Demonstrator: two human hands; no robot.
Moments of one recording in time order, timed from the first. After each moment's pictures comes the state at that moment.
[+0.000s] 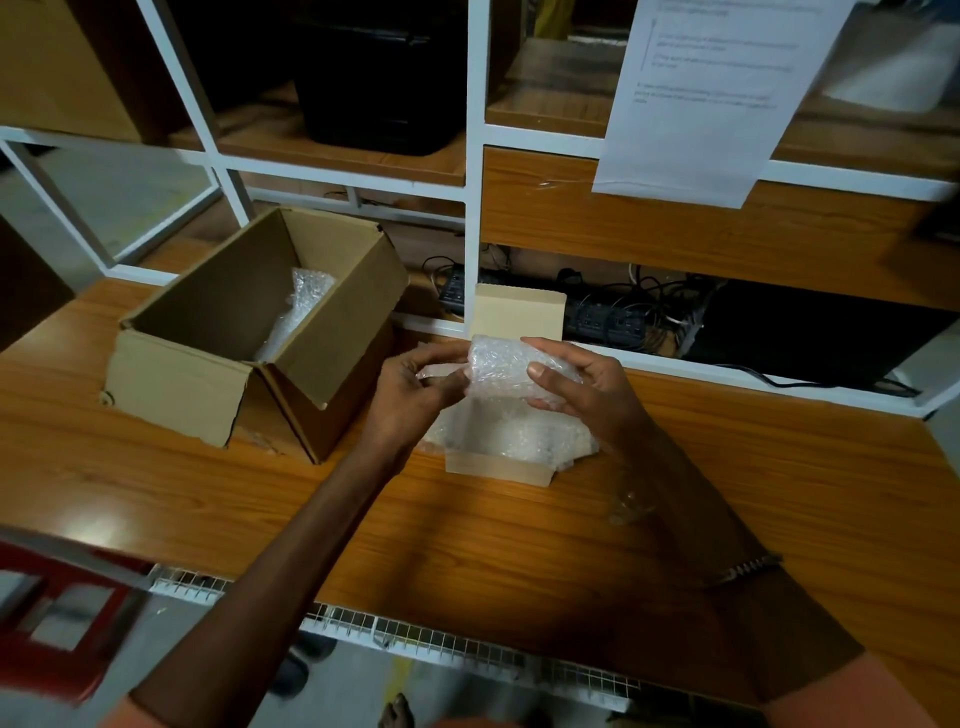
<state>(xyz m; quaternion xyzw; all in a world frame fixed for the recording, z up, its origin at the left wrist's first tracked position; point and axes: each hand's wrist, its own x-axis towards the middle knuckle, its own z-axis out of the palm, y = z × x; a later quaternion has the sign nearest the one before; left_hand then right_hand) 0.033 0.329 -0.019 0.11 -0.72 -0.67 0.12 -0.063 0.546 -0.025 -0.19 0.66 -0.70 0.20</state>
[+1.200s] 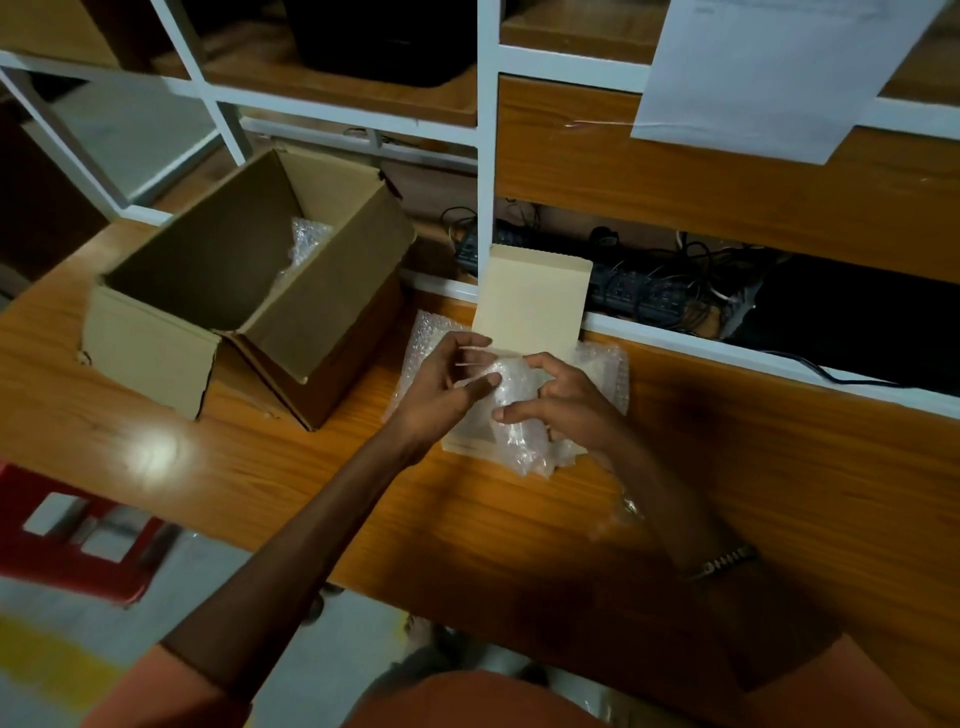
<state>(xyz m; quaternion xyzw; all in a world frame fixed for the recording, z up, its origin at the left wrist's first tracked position) -0.016 0.349 -0.079 0.15 -0.75 -0.64 0.04 -0.108 0.530 -0.085 -0.13 0.80 -0.49 0.33</state>
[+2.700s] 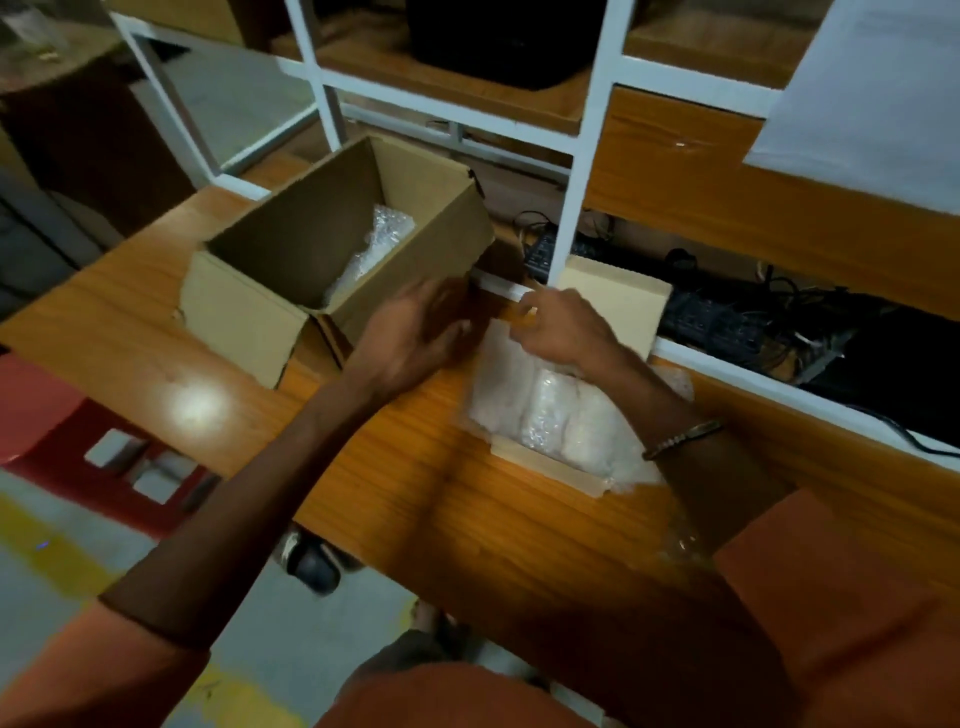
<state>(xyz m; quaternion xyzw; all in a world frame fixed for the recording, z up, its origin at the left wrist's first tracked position) 0.012 0.243 -0.023 0.11 -0.94 -0.28 0.16 -0.150 0.402 -0.032 -0.35 0.91 -0.18 0.13</state>
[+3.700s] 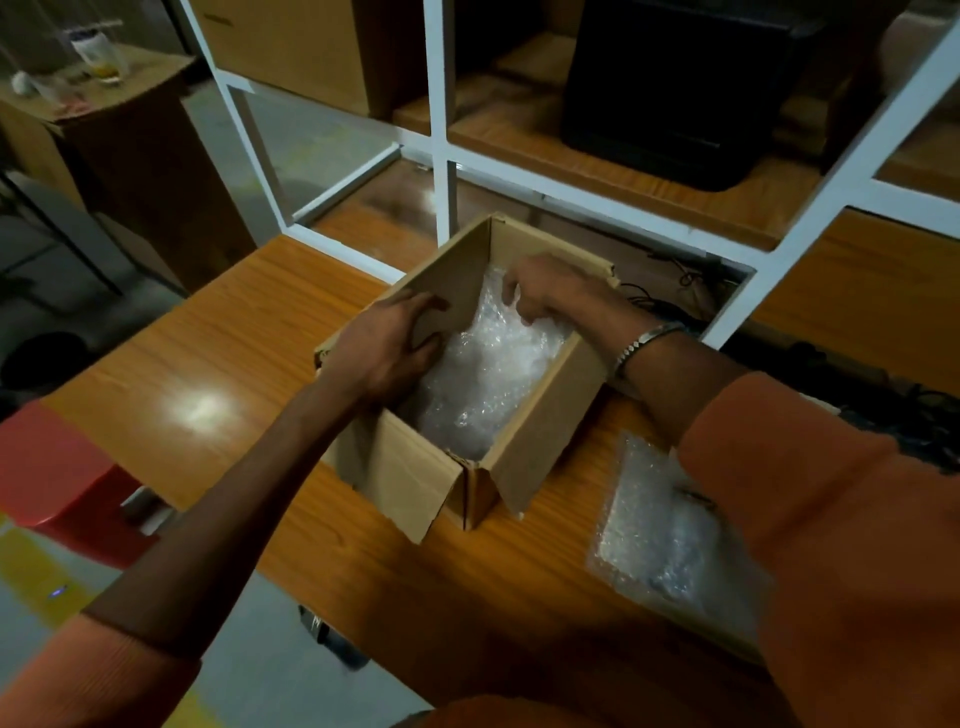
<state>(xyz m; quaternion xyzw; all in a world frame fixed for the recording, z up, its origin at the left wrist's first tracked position) -0.001 -0.004 -0.010 0.15 -0.96 -0.20 0.09 -0.226 0.100 0.000 -0.44 0.89 0.01 0.15</state>
